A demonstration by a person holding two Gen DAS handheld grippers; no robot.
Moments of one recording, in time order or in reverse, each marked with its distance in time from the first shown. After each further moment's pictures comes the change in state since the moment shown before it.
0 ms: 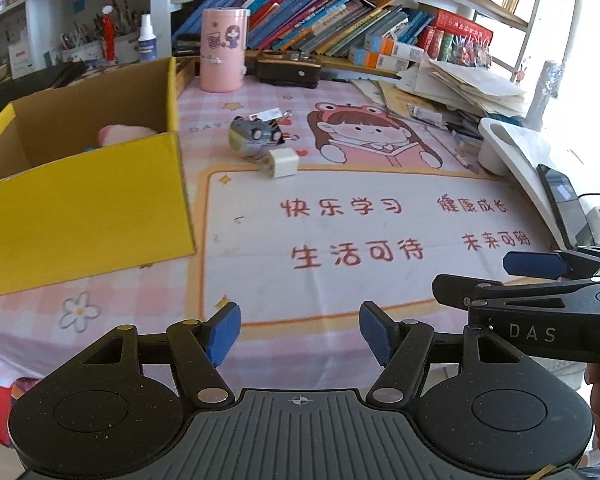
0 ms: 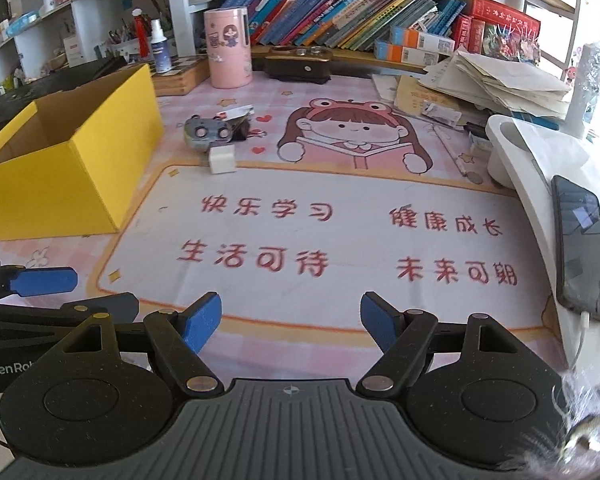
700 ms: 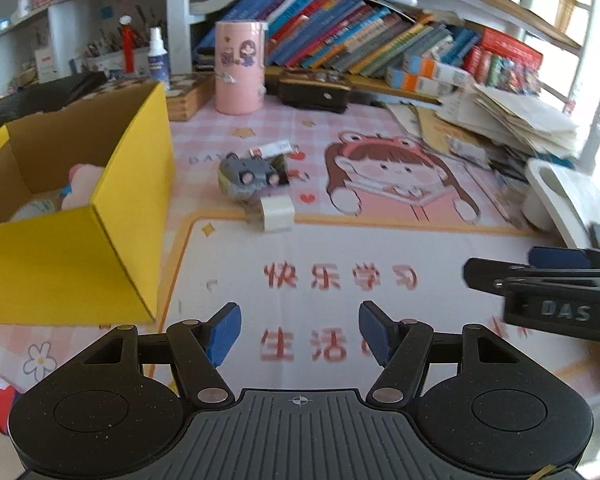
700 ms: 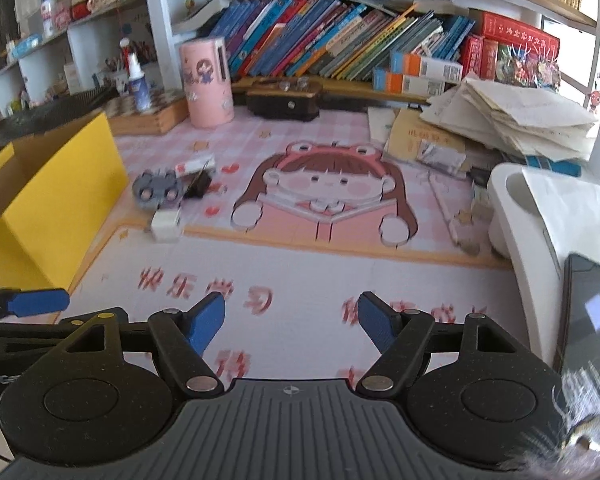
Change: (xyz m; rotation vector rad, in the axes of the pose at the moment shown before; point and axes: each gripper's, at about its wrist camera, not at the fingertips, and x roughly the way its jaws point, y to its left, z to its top) left arm 0.057 -0.042 0.052 -0.098 -0.056 0.156; right arm 0.046 -0.078 0.062 -0.024 -0.080 0.082
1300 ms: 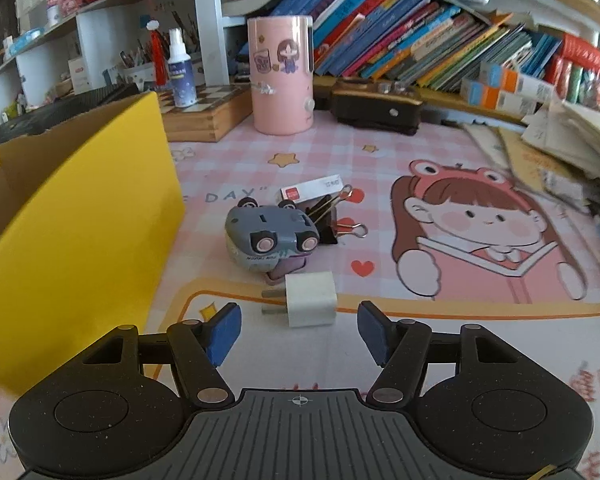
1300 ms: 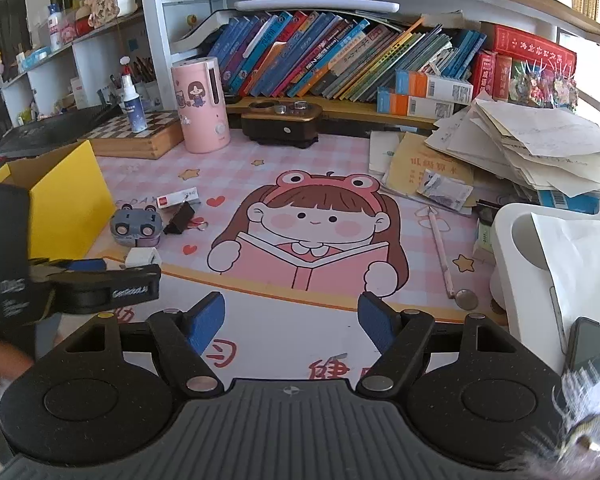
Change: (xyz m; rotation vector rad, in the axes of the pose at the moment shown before) left arm 0.105 -0.005 0.046 -0.038 -0.043 0.200; right arm 0.024 -0.036 0.028 -0.034 -0.034 0.051
